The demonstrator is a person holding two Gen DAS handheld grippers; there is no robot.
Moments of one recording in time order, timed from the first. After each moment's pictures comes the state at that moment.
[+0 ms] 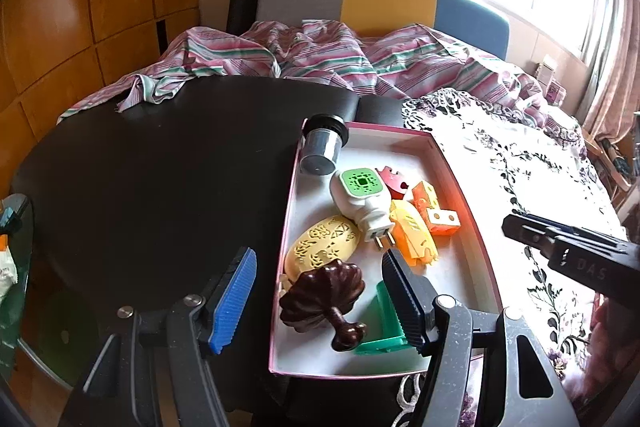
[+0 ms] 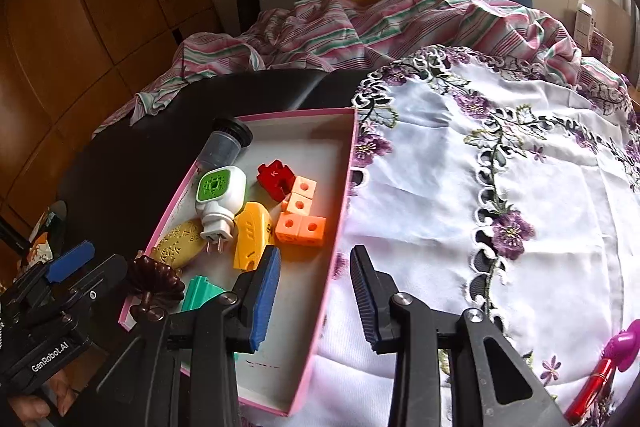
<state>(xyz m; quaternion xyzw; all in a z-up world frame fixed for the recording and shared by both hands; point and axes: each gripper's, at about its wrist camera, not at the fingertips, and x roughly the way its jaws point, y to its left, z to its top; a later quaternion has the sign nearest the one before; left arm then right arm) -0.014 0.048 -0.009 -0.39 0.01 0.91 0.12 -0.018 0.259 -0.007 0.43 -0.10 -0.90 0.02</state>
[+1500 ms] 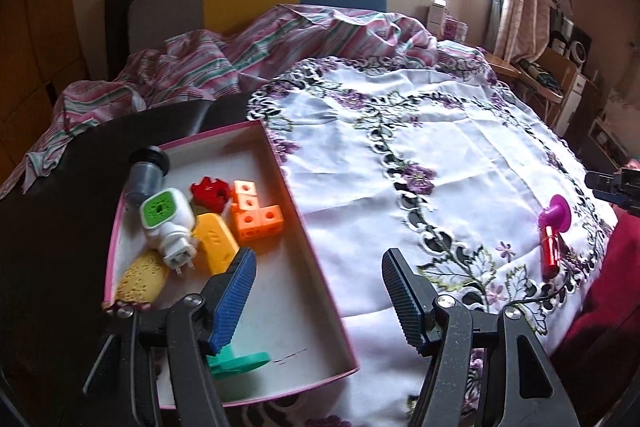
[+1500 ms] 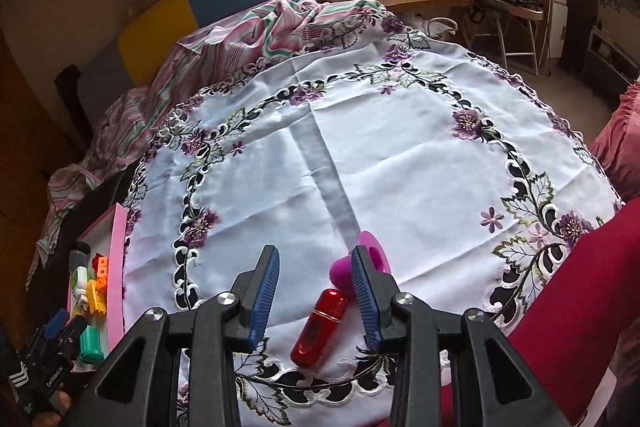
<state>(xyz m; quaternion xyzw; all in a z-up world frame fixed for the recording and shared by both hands) 0.012 0.190 -0.011 -0.38 0.11 0.87 0.29 0.154 0.498 0.017 0.37 -0.27 -0.85 -0.25</state>
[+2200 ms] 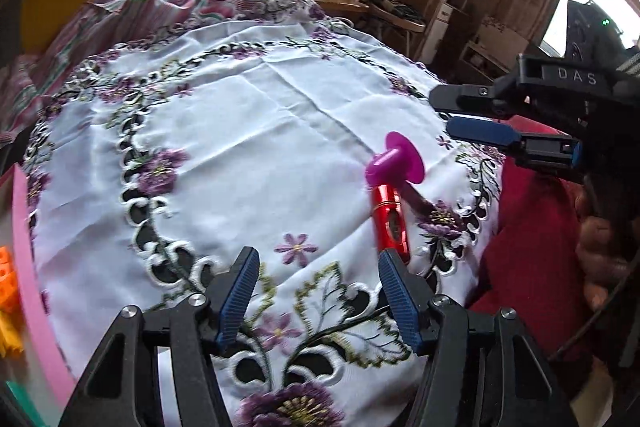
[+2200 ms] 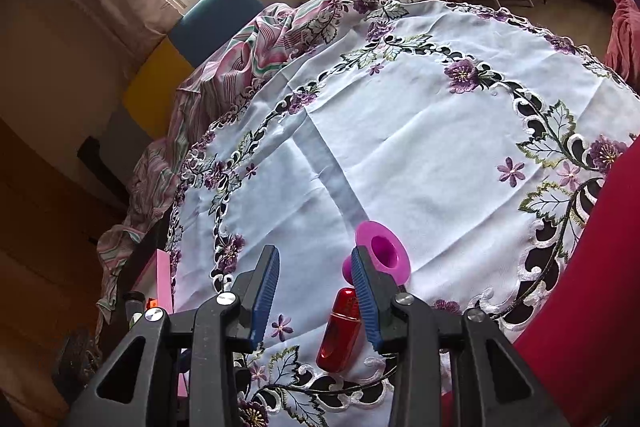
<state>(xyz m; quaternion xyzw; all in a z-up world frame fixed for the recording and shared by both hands) 0.084 0.354 -0.047 -0.41 0.16 0.73 0.53 0.180 0.527 -0.003 0.31 -0.41 -0.84 -0.20</state>
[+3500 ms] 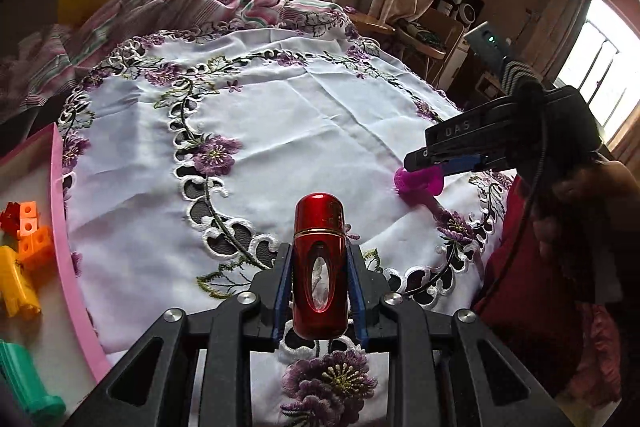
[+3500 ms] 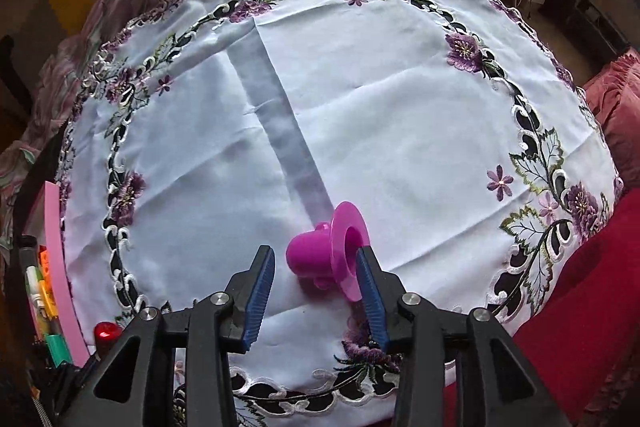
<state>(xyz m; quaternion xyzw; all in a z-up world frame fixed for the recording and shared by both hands) 0.053 0.293 -0.035 -0.42 0.10 0.76 0.49 0.096 0.532 -0.038 0.53 -0.28 -0.75 -0.28</state>
